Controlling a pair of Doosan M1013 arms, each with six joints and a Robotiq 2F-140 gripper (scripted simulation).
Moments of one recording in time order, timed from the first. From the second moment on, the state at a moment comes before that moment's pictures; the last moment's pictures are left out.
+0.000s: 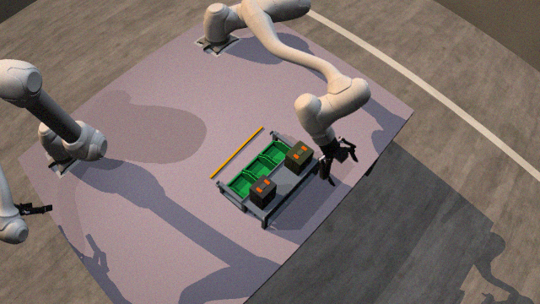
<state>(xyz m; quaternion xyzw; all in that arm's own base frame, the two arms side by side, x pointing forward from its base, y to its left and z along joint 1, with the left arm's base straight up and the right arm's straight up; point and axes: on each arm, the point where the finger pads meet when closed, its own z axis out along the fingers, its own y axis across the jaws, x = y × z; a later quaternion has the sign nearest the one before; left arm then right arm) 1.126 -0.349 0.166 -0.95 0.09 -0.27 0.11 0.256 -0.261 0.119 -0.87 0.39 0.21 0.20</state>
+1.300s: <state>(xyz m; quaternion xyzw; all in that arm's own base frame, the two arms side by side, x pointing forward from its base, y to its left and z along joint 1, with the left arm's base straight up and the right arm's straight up) 1.126 -0.349 0.166 -0.95 0.09 -0.27 0.11 0.054 -0.320 0.120 -0.69 0.62 0.26 0.27</state>
